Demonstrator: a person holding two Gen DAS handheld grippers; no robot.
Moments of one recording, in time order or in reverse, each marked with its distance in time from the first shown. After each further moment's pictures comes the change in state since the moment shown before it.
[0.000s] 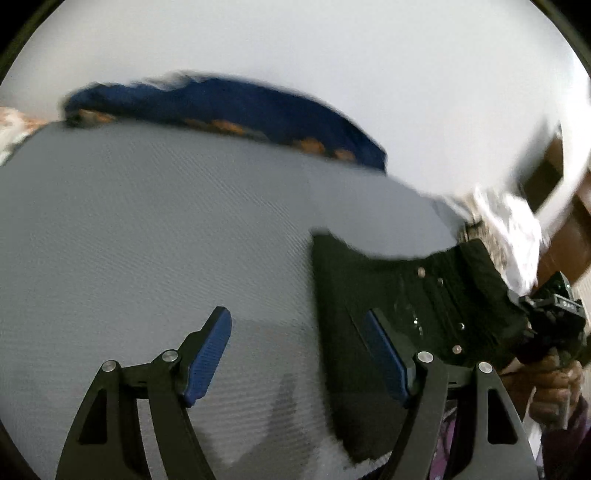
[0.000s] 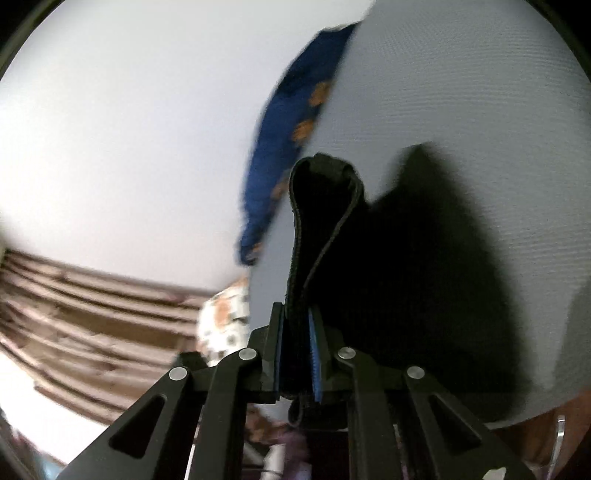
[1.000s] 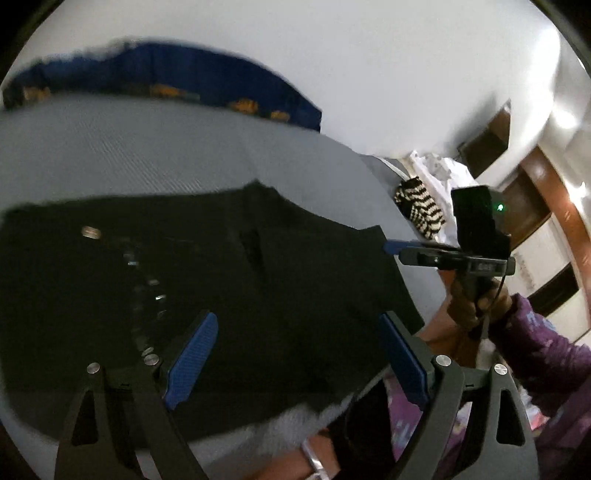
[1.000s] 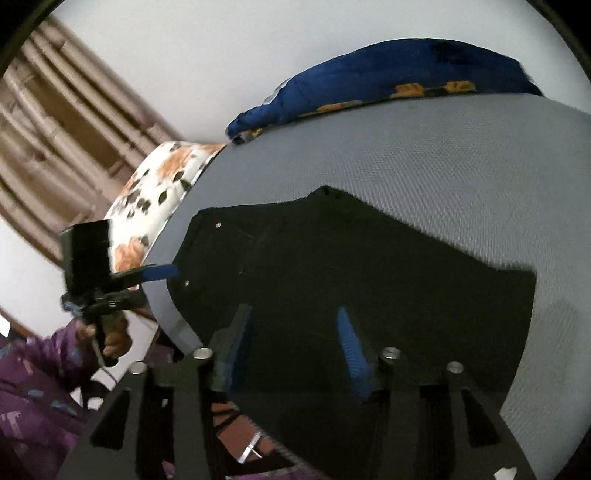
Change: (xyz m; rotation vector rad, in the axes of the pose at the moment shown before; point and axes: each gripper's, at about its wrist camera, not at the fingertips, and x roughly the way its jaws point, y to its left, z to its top) left arm 0.033 -0.001 -0.009 0.054 0.233 -0.300; right arm 0.112 0.064 0.044 -0.749 0.409 -0.296
